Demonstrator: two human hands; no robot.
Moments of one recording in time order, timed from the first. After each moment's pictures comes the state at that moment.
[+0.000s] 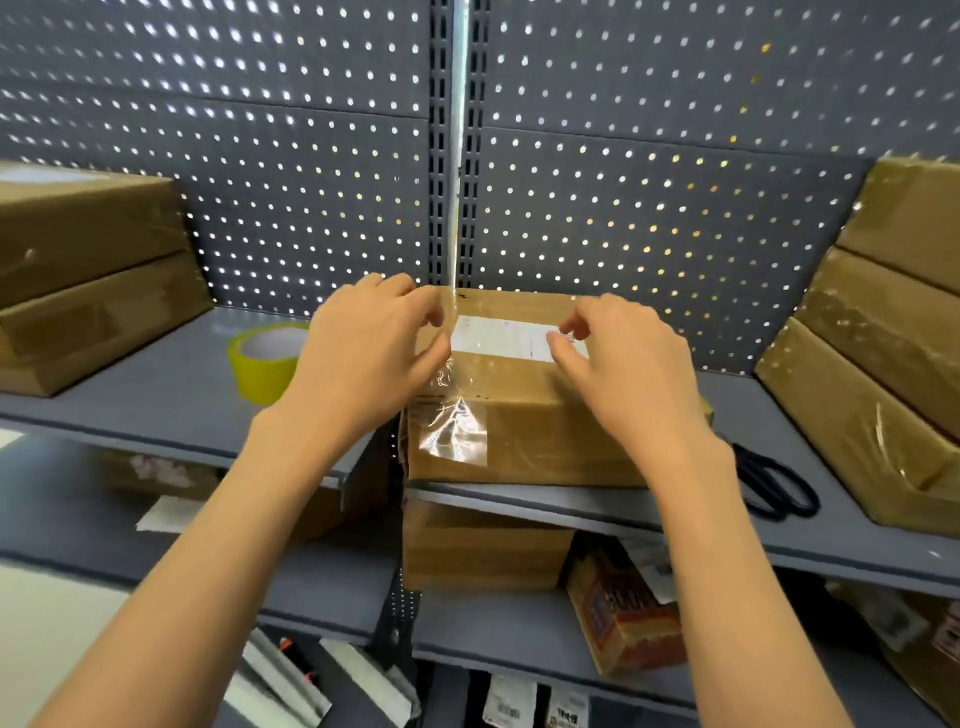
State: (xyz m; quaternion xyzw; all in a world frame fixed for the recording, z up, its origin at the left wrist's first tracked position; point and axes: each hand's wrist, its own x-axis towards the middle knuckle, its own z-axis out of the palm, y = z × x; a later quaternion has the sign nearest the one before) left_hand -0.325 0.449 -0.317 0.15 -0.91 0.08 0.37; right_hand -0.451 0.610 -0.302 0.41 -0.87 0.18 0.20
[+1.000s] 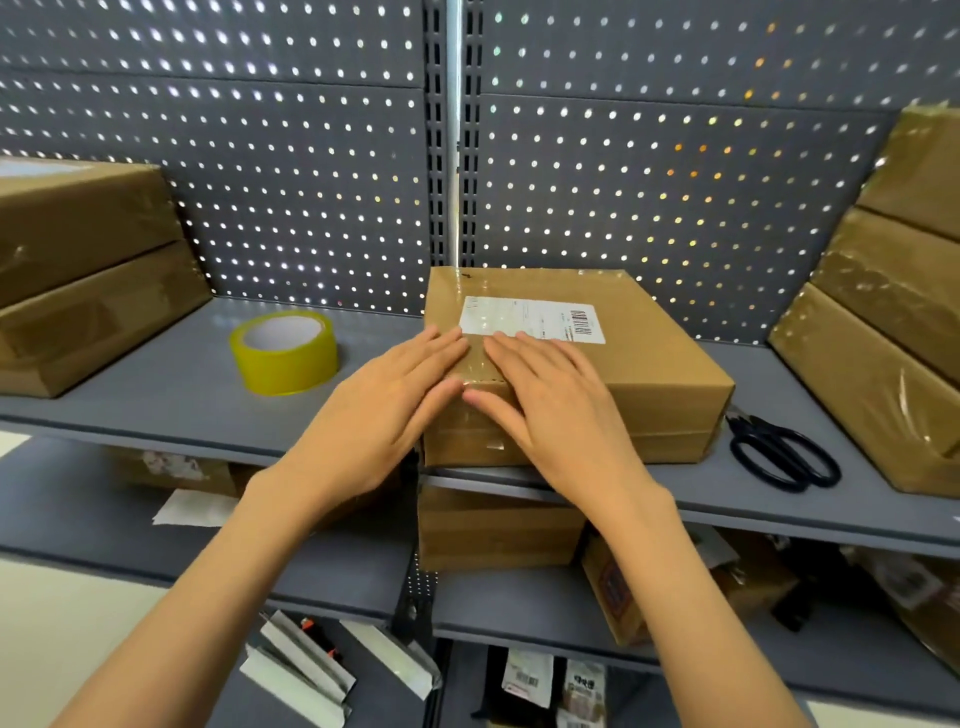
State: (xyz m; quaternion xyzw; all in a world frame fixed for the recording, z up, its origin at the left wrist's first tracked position) left_hand -0.309 0.440 -0.374 0.05 -0.96 -0.09 0.26; right_hand -0.424 0.584 -0.362 0.54 -0.81 0.16 0.19
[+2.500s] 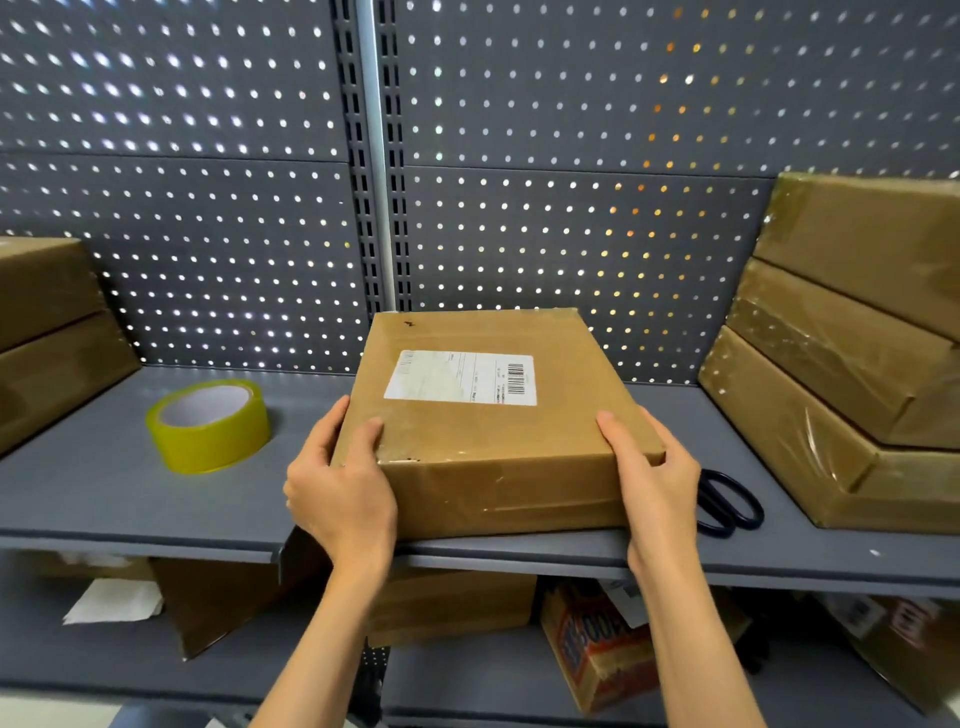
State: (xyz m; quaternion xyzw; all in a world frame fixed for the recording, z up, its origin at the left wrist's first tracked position) left_hand -0.369 0.502 -0.382 0.40 -0.53 -0.47 0.58; right_hand -0.483 0.657 -0.380 0.07 -0.64 0.76 -0.04
